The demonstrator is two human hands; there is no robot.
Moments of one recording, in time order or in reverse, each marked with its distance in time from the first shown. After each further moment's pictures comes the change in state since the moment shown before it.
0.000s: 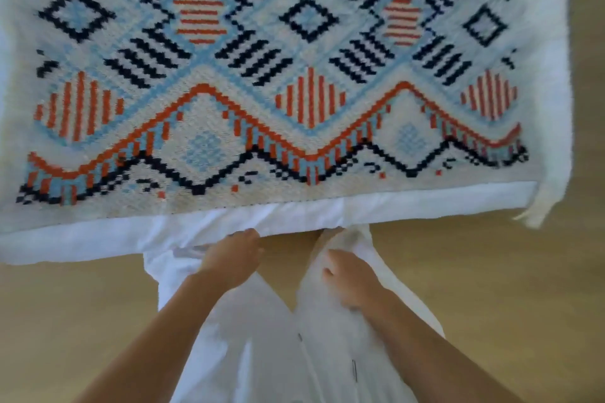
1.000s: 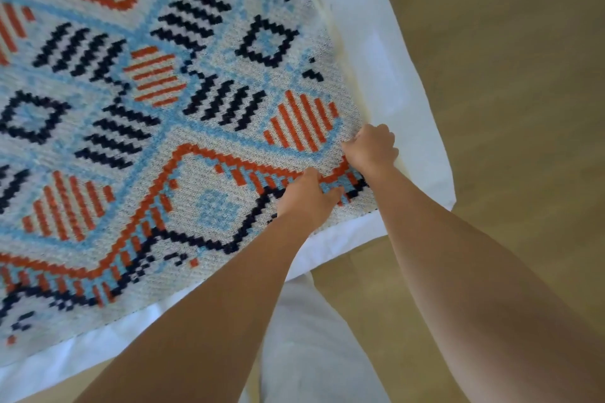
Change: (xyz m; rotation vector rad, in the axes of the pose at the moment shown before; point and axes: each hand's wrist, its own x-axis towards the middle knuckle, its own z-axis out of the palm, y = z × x) left_hand 0.156 0.487 0.044 -0.090 0.099 0.182; right_hand 0.118 0.338 -0.314 0.419 0.665 0.449
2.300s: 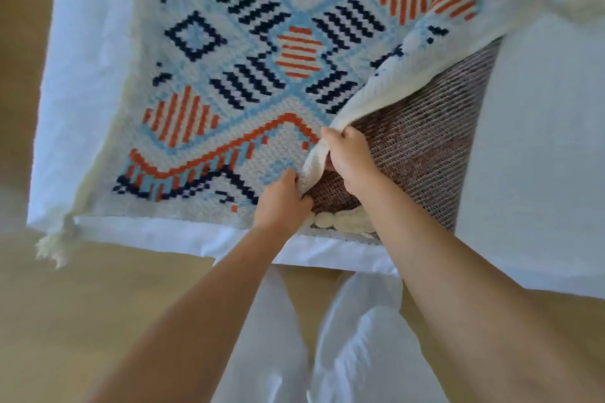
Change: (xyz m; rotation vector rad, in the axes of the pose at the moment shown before) left_hand -0.193 -0.444 -0.205 -0.358 0.430 -0.182; right_hand -0.369 -0.360 0.224 0.473 -0.546 -0.282
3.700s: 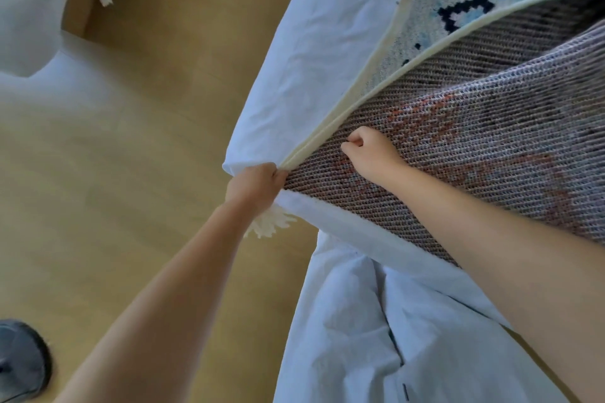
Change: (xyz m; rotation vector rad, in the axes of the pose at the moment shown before) left_hand 0.005 -0.327 -0.207 0.177 0.071 -0.372; right_hand 0.001 -0.033 0.327 -0.802 -0.409 -0.222
